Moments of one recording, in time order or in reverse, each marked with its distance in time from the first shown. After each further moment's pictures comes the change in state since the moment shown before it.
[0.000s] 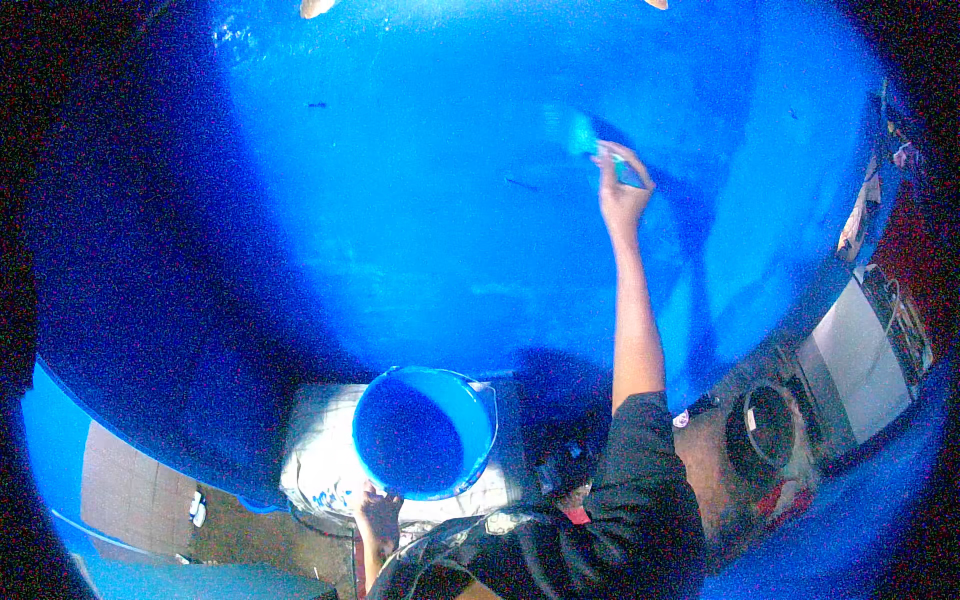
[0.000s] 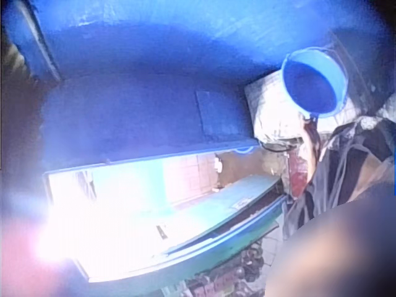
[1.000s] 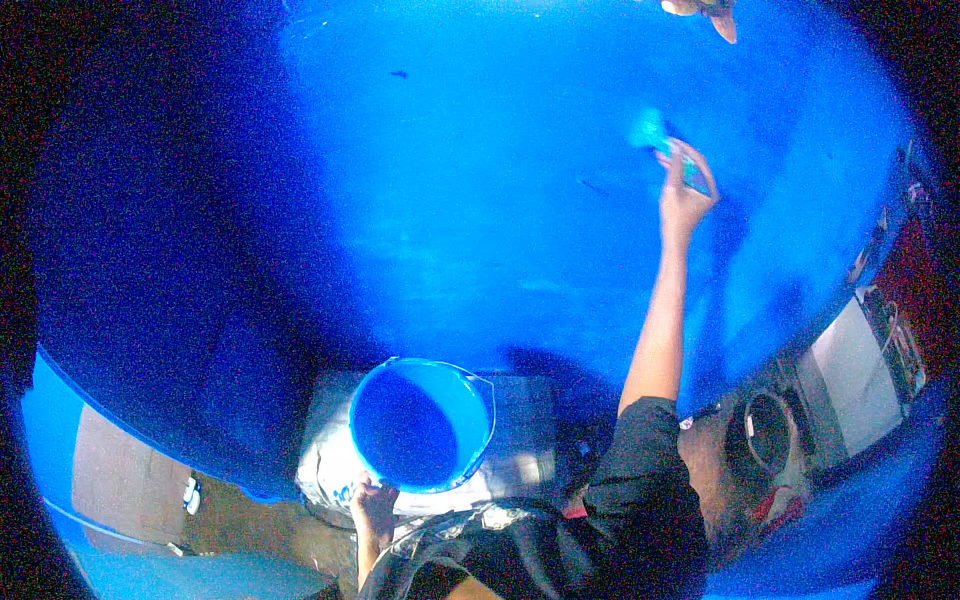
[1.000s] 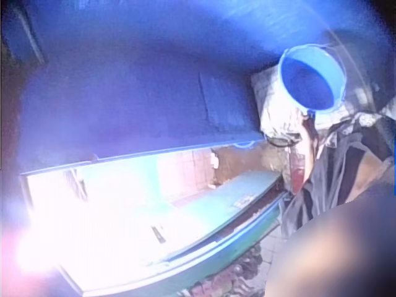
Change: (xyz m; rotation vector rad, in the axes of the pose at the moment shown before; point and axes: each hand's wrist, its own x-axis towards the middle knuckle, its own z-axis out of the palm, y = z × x) left_hand -0.067 0.109 0.101 0.135 0.005 0.026; right_hand 0.167 -0.096 -0.022 0.003 0.156 -0.038
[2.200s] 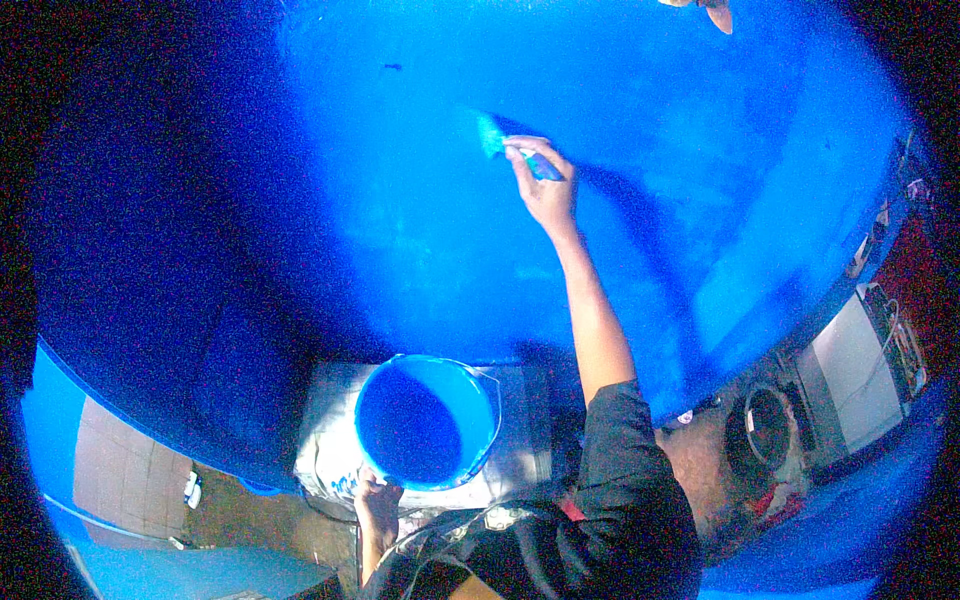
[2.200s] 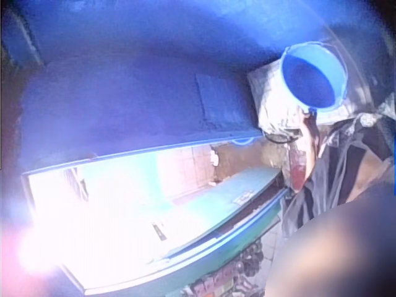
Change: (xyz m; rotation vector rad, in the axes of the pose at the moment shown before) left_hand 0.012 -0.020 -0.011 0.044 0.017 -0.032; right_hand -0.119 0.018 0.120 0.119 -0.400 -0.015
